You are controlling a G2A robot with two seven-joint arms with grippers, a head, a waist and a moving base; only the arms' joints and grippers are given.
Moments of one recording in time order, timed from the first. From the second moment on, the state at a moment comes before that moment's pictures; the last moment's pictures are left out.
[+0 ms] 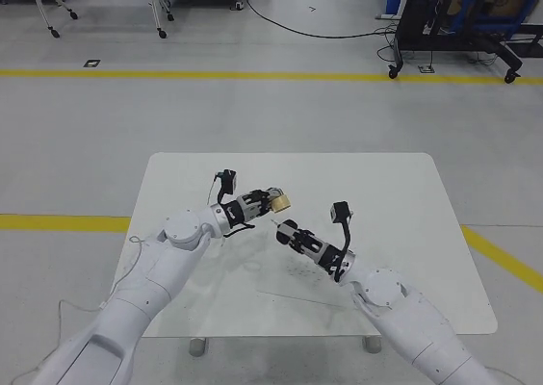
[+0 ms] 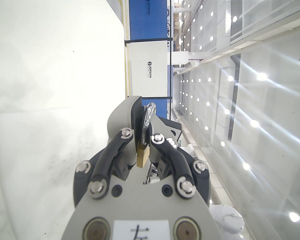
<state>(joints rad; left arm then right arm) 0.84 -1.32 -0.87 -0.91 -0.51 -0.22 -0.71 -1.30 -1.17 0.94 -1.39 0.26 -0.44 0.36</state>
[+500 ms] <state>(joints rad) 0.86 -1.33 -0.90 -0.93 -0.50 -0.21 -0.72 -1.34 -1.18 0.97 -1.41 0.26 -0.42 0.28</state>
